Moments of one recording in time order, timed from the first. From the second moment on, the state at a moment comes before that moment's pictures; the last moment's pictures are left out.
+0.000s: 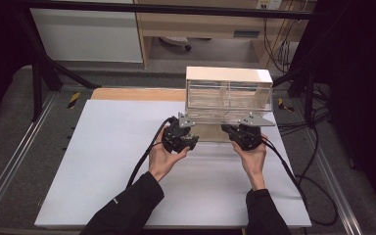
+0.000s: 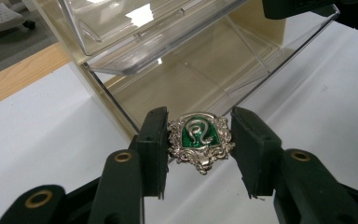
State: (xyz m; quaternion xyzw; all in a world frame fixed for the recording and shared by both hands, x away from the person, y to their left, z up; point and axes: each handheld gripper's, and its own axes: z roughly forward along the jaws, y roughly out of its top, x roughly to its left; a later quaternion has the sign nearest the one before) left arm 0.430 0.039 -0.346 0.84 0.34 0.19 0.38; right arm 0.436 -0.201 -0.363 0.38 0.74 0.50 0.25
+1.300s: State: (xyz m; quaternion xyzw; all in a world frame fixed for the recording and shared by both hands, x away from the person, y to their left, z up) left arm 0.463 0.022 -0.380 0.84 0.36 0.20 0.37; right arm 0.436 -0.201 -0.363 0.38 0.74 0.50 0.25
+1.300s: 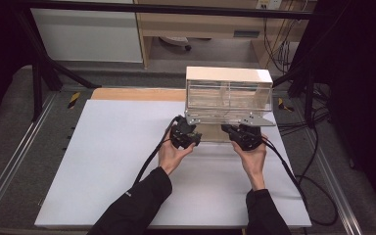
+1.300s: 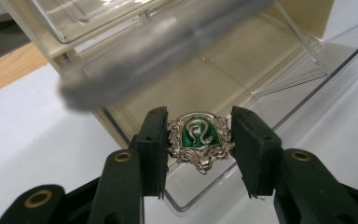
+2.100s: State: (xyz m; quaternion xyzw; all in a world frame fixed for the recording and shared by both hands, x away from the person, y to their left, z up) left arm 0.443 0.036 -0.366 0.85 0.33 0.20 0.37; right arm 0.436 -0.201 -0.363 0.38 0.74 0.50 0.25
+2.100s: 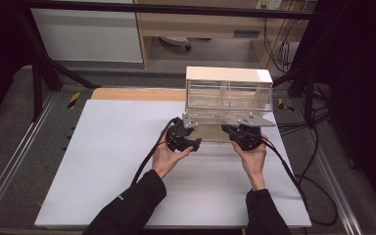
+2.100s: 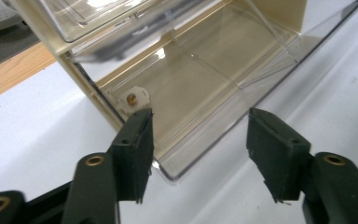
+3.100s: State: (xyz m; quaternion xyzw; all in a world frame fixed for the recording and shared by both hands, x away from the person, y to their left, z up) left arm 0.407 0.133 -0.384 0.84 0.35 0.18 0.37; right arm 0.437 -0.202 -0.364 0.38 0.74 0.49 0.25
